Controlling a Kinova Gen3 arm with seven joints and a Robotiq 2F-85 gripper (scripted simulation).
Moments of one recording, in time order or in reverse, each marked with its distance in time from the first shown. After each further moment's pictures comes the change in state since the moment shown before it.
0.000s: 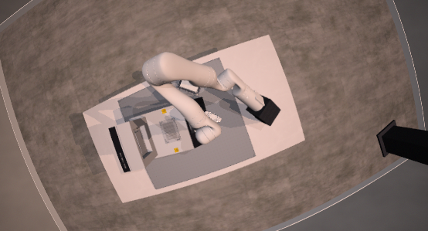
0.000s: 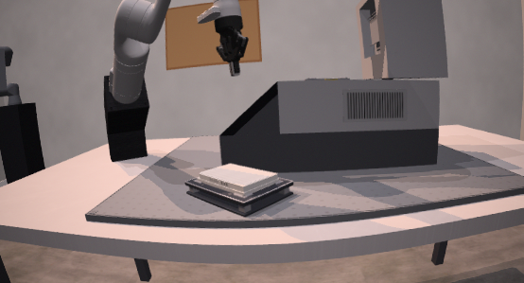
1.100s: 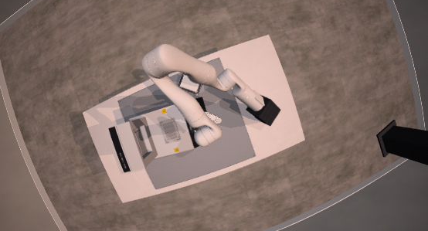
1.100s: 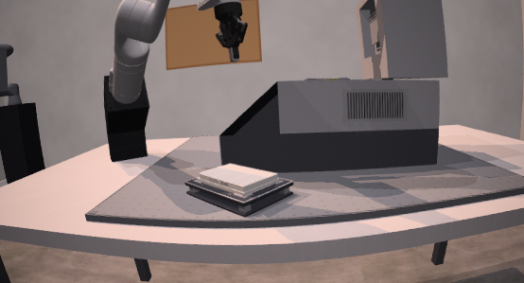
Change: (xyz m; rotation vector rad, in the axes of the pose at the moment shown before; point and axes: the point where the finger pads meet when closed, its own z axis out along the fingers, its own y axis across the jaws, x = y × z) arm -0.002 -0.003 -0.039 -0.001 -0.001 0.001
